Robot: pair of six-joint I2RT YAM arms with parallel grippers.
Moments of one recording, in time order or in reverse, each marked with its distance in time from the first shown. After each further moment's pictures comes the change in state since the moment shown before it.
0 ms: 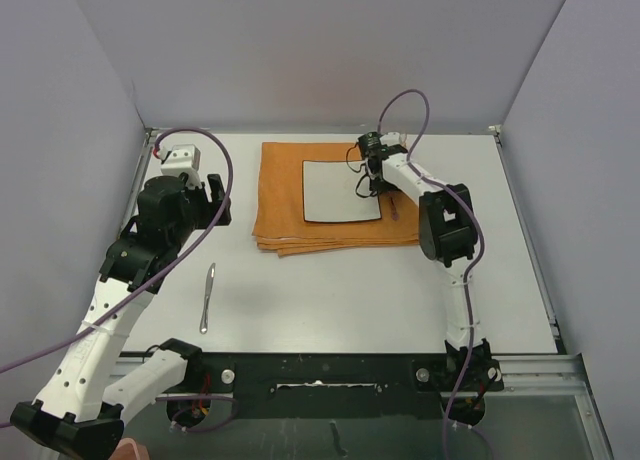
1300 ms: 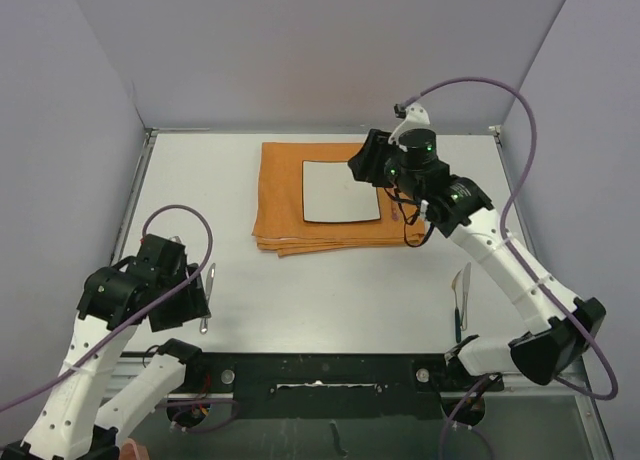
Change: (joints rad) left arm -0.004 -0.151 0.002 -0.954 0.104 -0.382; right arm 0.218 -0.981 -0.515 0.249 -0.429 0.120
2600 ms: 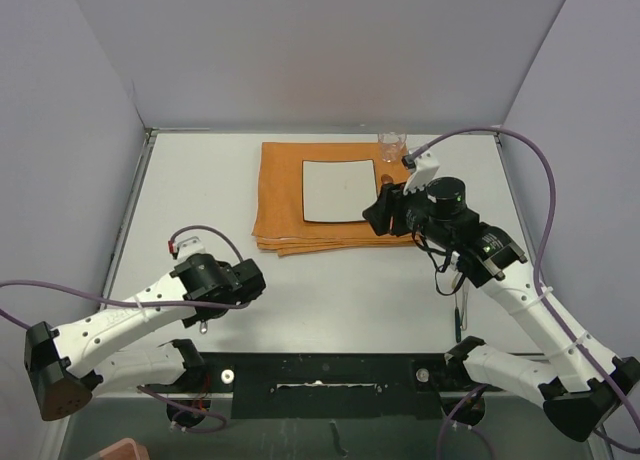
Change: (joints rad) left arm -0.606 0.281 -0.155 -0.015 -0.542 -0.856; right arm 0.005 -0.379 -0.339 -0.018 -0.173 -0.204
